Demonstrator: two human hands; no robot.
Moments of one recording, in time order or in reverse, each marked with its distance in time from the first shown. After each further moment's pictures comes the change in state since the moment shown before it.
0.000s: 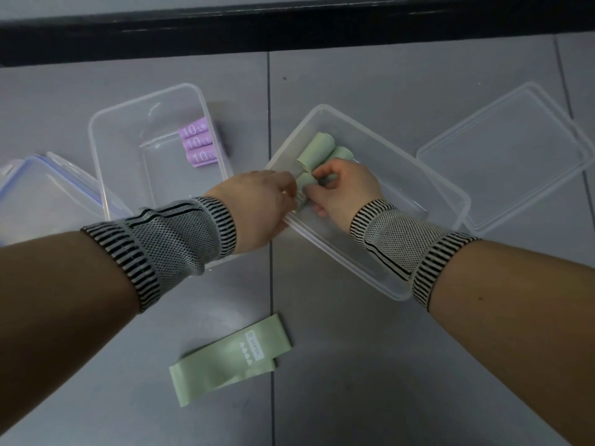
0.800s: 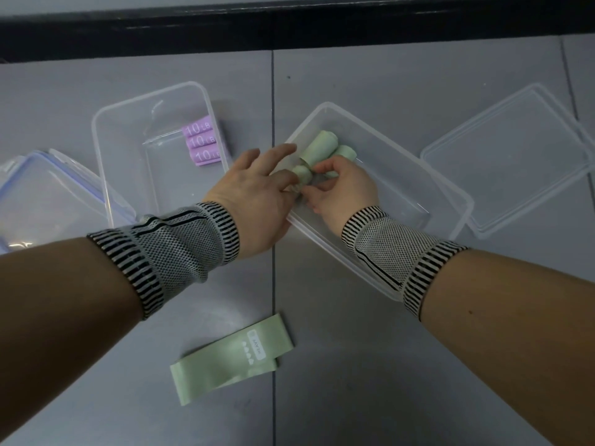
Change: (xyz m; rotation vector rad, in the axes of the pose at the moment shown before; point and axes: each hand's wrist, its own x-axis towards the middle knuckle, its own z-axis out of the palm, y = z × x) left_hand -0.008 -0.005 0.015 0.148 0.394 0.028; right_hand -0.009 -0.010 0.011 0.077 0.075 0.046
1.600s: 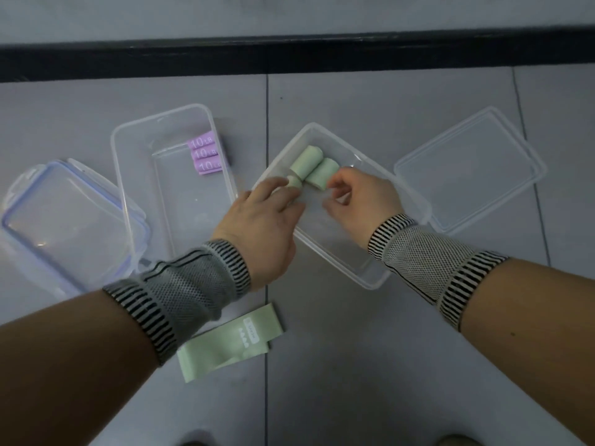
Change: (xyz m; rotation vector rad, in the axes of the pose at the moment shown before) left_hand -0.015 0.046 -0.044 -0.245 0.002 -0.202; right_hand -0.041 -0.025 -0.067 -0.427 -0.036 -0.190
